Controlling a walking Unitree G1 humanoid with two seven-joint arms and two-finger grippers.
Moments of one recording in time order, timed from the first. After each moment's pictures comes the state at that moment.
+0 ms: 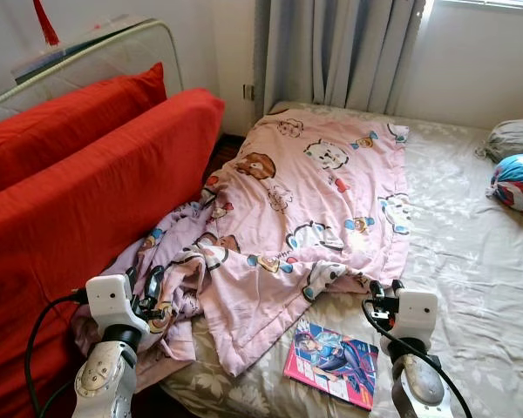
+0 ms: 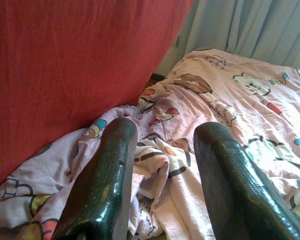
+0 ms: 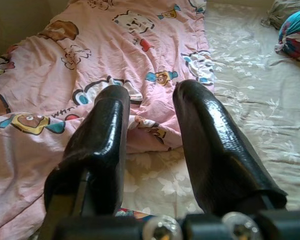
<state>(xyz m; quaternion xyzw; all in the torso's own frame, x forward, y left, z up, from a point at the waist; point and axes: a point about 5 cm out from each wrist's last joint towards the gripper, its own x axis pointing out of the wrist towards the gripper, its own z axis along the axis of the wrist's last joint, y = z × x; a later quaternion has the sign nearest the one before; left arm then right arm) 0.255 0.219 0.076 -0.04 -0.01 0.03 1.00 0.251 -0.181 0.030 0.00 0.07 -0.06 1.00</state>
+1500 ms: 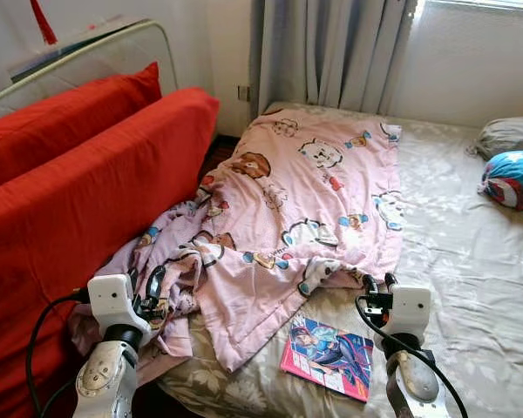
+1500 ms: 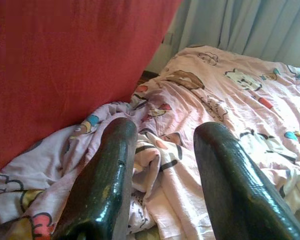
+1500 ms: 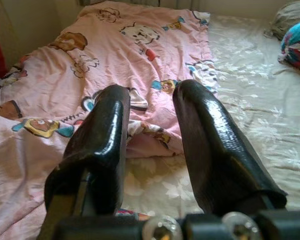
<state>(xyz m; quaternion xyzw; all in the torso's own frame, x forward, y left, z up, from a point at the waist) 0.255 0.217 0.076 -0.04 -0.01 0.03 1.00 0.255 -0.171 0.038 0.01 0.05 -0.03 1.00</state>
